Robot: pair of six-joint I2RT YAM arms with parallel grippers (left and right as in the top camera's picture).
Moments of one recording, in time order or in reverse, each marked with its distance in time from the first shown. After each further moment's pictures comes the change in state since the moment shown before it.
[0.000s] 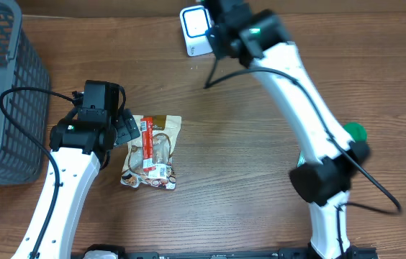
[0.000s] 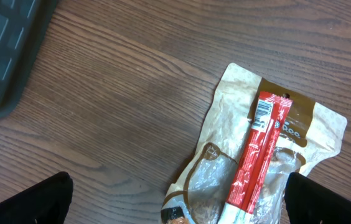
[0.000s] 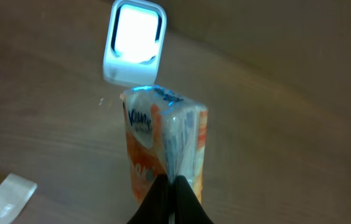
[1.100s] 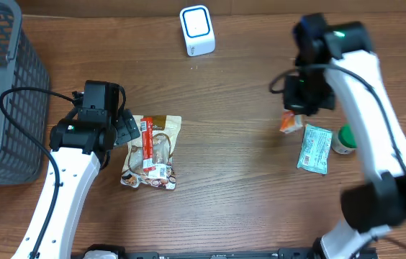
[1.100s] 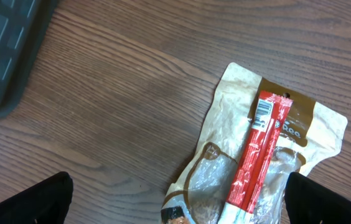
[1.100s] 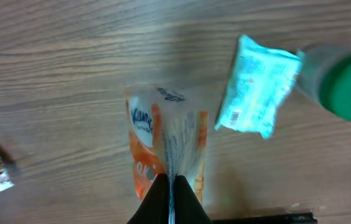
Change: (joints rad) left arm 0.000 0.000 0.000 -0.001 0.000 0.000; right arm -0.319 -0.299 -0.530 -0.373 -0.301 0.312
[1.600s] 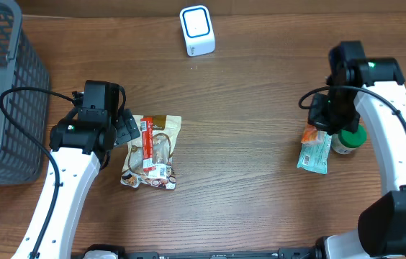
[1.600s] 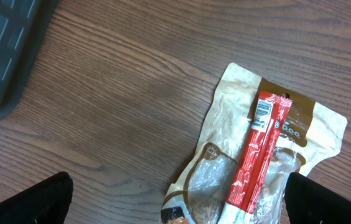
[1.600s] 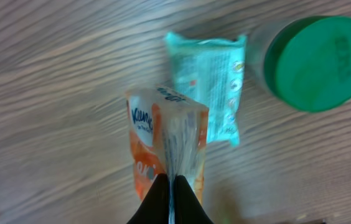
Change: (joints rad) left arm 0.000 0.000 0.000 0.000 0.000 0.000; right arm -0.192 -0.167 -0.414 0.269 0.022 0.003
